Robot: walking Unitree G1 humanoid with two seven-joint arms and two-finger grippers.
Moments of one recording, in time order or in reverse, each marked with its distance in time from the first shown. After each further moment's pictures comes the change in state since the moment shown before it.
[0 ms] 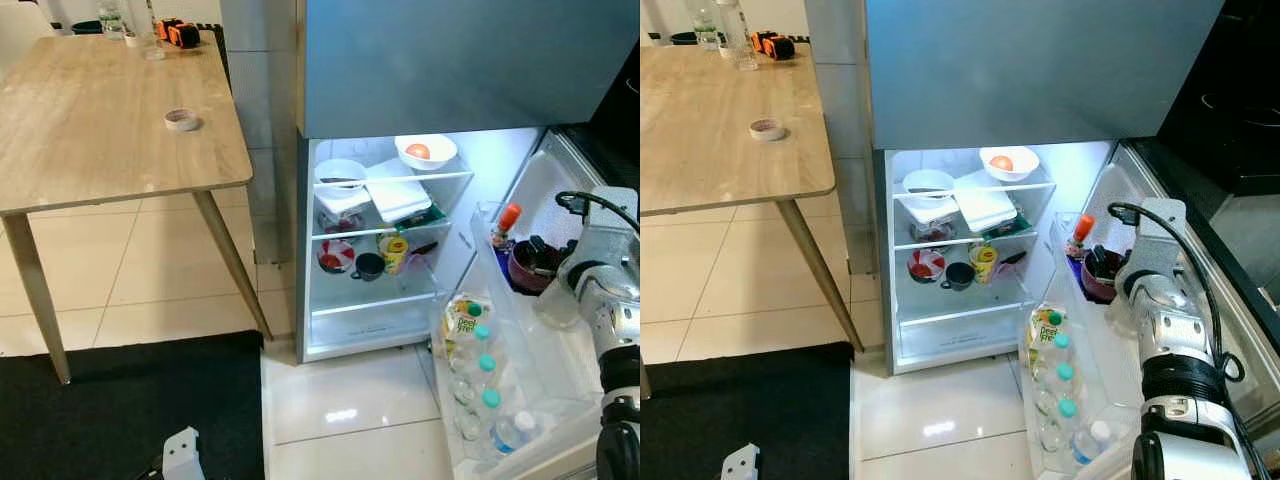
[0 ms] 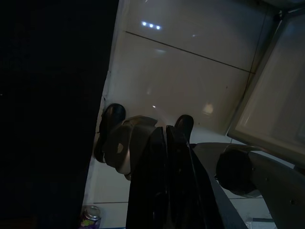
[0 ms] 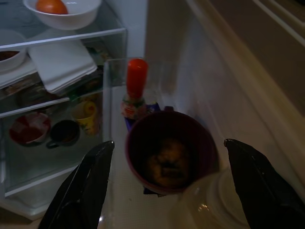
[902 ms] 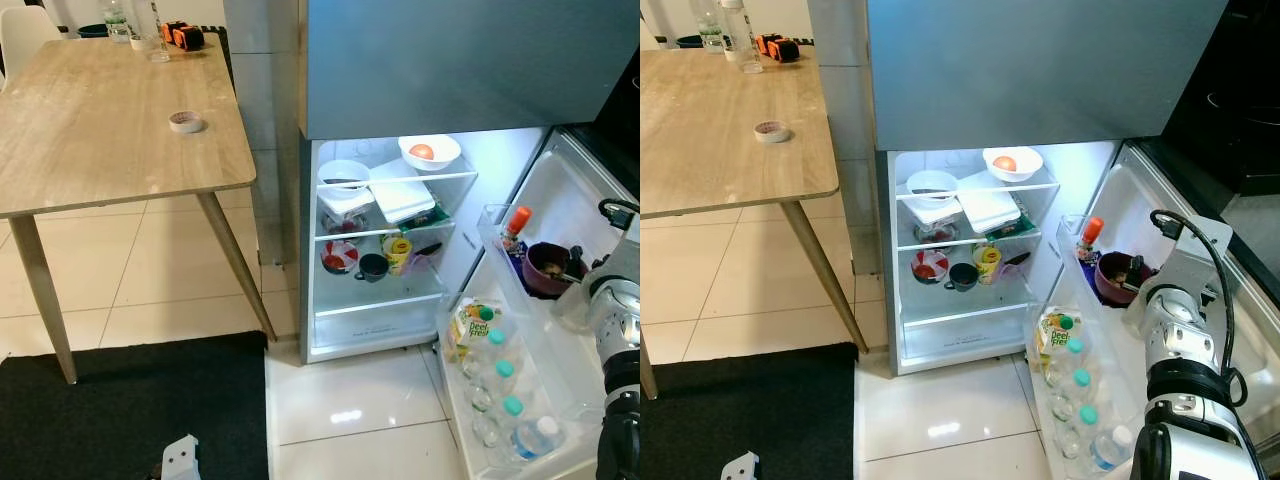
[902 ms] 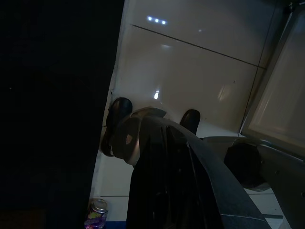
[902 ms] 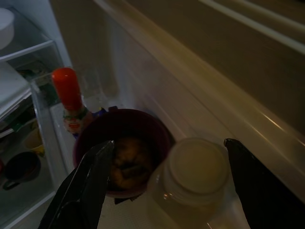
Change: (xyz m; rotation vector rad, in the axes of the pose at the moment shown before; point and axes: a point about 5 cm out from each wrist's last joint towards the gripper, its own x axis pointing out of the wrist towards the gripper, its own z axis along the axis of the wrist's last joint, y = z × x) left arm -0.004 0.007 -0.008 0.013 0.024 0.014; right arm 0.002 -0.028 -0.014 0.122 -0.023 -0.259
